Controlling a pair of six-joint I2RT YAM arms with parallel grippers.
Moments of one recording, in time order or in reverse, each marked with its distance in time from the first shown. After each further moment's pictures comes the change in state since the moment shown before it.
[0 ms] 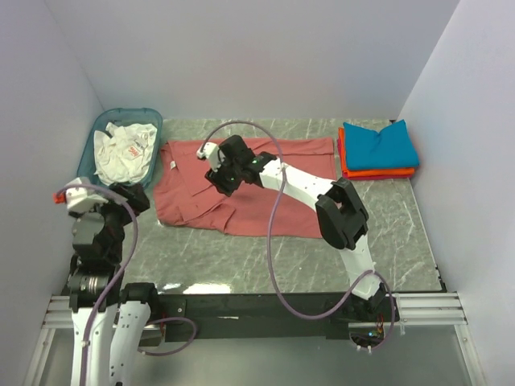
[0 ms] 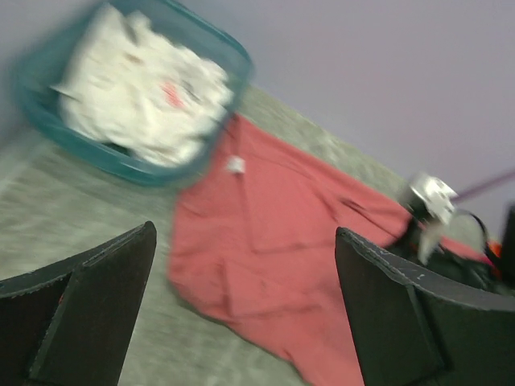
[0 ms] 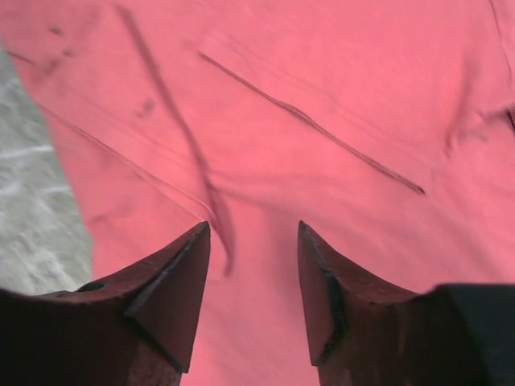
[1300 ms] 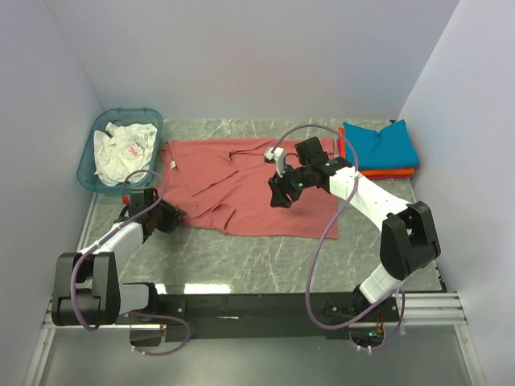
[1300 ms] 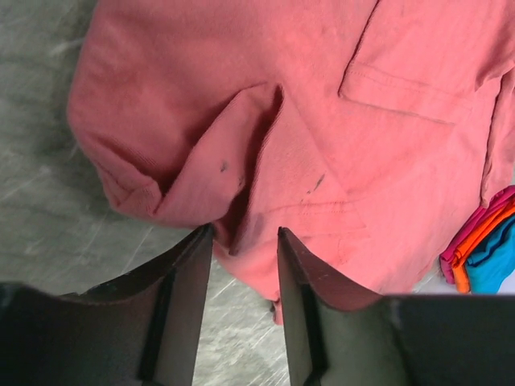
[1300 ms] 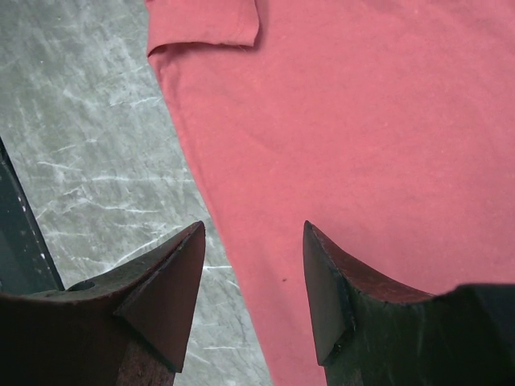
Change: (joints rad) left arm -0.001 0.883 -0.275 0.377 0.415 -0.577; right arm -0.343 -0.522 -0.569 -0.106 -0.404 -0.127
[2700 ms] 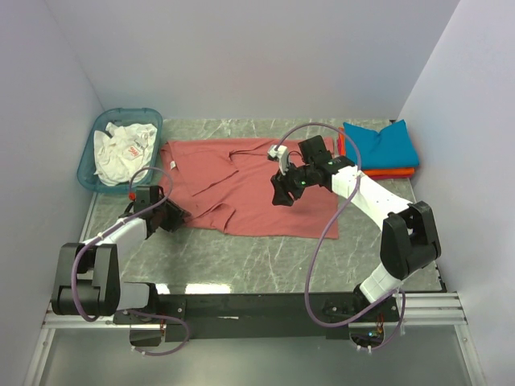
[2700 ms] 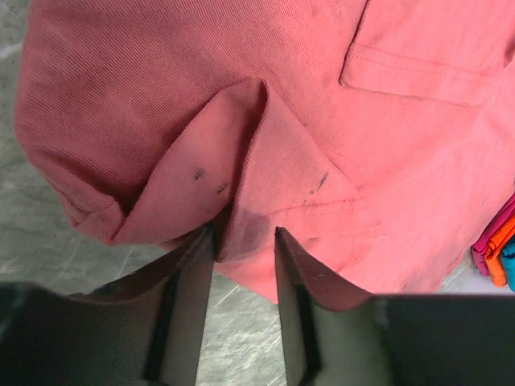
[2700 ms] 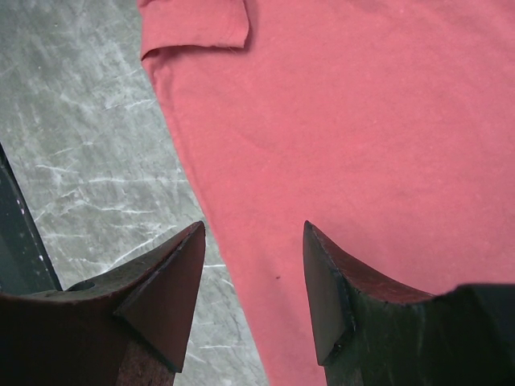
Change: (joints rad) left arm -0.048 0.067 0.035 0.007 -0.018 0.050; right arm -0.028 0.000 0.000 0.006 -0.021 0.000
